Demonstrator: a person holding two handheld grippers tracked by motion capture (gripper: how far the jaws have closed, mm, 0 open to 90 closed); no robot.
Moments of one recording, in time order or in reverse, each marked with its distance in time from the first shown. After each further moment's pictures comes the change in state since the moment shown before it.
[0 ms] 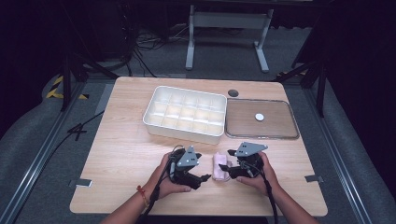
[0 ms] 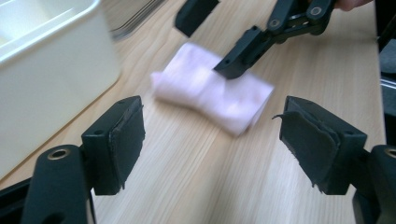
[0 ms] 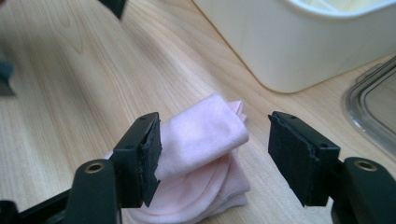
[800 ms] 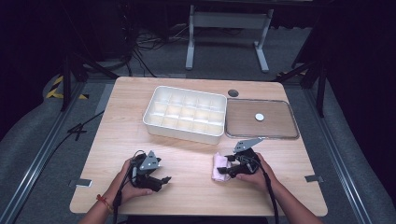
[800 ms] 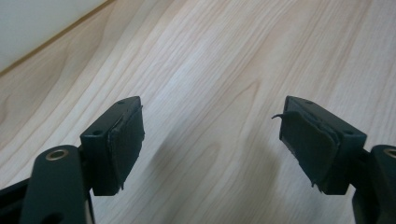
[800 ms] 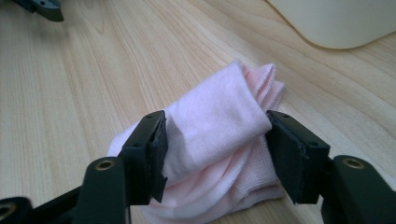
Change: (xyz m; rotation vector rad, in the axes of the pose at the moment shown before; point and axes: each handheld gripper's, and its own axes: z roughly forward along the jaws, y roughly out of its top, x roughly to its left) left arm 0.041 -0.086 -0.057 0.153 0.137 -0.089; right arm -0.021 -0.011 0.023 0.093 0.225 0.126
